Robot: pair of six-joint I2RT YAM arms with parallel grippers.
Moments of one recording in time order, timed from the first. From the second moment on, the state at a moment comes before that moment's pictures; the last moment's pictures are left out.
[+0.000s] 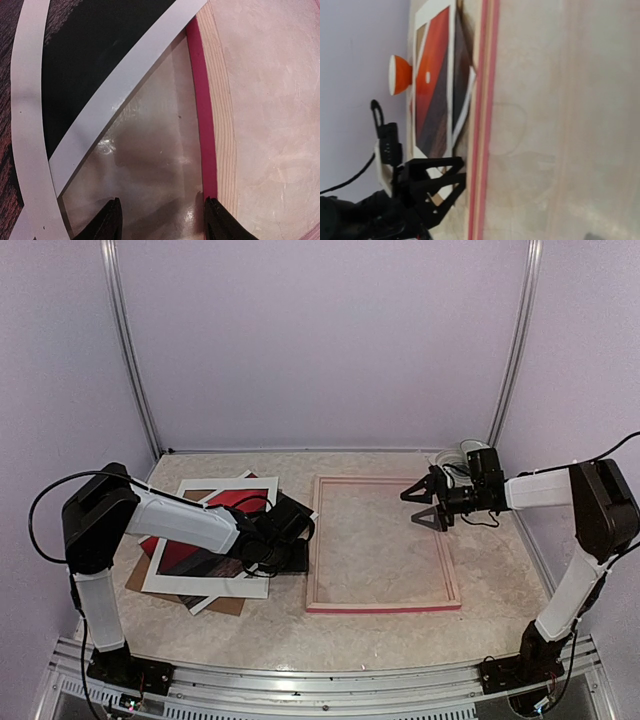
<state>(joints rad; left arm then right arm) -0.93 1.92 1.13 -0.22 -0.25 -0.81 0.20 1.72 0.94 0.04 -0.95 0.71</state>
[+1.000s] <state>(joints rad) -0.93 1.92 1.13 -0.22 -0.25 -0.81 0.20 1.72 1.02 -0.22 -0.79 0.54</state>
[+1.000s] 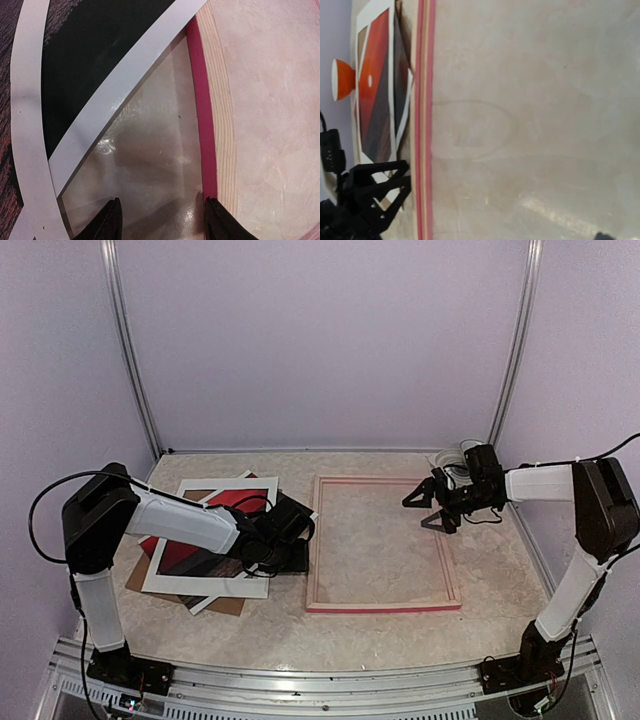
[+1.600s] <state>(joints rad) -0.93 1.92 1.12 -0.21 -0.25 -0.81 0.21 1.72 1.06 -0.33 -0.67 0.48</state>
